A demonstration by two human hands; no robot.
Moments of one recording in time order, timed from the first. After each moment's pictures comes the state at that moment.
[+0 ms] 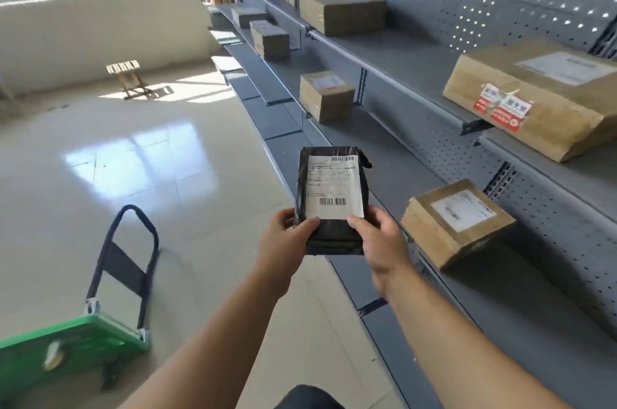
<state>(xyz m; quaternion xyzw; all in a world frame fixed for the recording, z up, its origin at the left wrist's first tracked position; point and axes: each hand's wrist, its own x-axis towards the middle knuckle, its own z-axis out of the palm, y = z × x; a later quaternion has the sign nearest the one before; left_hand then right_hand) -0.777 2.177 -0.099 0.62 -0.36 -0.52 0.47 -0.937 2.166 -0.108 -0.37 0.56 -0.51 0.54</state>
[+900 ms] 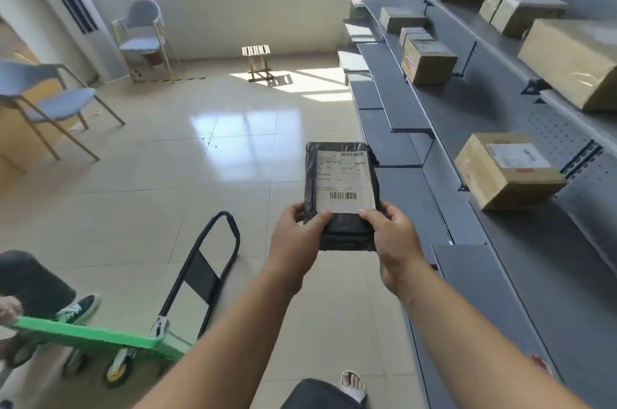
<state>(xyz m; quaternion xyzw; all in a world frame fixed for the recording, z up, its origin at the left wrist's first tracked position) -0.490 1.870 -0.097 0.68 -0.24 -0.39 0.57 -0.620 1.791 -0.109 -0.43 0.48 -0.39 0.65</state>
